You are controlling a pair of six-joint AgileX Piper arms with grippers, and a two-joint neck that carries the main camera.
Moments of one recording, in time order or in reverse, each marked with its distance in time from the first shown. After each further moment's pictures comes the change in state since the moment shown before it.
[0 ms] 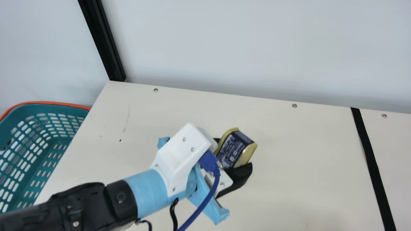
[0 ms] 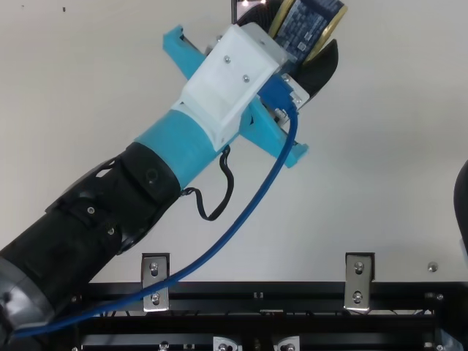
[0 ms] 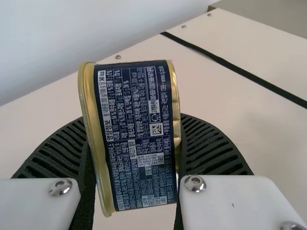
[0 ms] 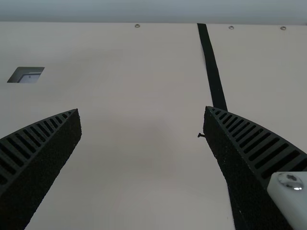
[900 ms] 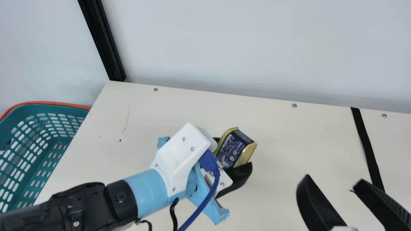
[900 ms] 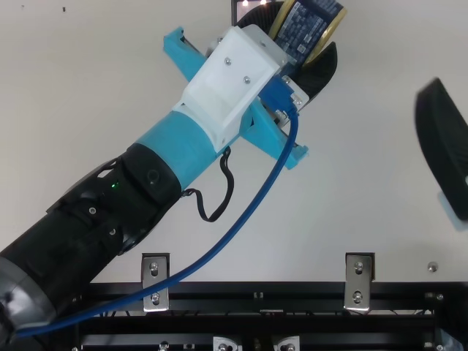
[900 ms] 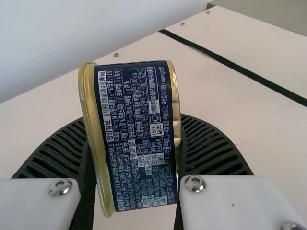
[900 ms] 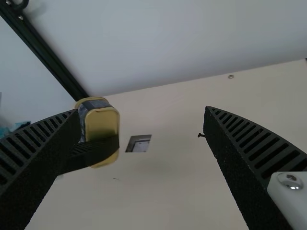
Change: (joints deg) left arm 0.0 0.0 0.0 0.0 0.0 0.0; right arm 18.9 23.2 -7.9 22.8 -26.6 2.4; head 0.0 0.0
